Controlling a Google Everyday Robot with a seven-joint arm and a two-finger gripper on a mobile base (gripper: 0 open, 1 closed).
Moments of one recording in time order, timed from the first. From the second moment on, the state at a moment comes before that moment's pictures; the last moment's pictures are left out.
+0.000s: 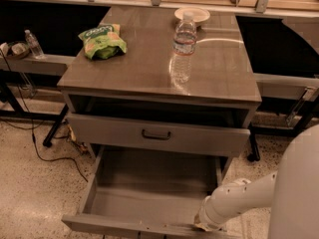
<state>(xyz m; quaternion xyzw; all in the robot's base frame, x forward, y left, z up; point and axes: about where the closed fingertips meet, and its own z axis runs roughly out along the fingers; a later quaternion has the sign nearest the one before) 0.383 -0.146 0.388 -0.62 0.78 0.09 0.09</state>
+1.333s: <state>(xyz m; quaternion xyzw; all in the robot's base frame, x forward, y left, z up) 0.409 -0.196 0.433 -0.58 0.79 0.04 0.21</state>
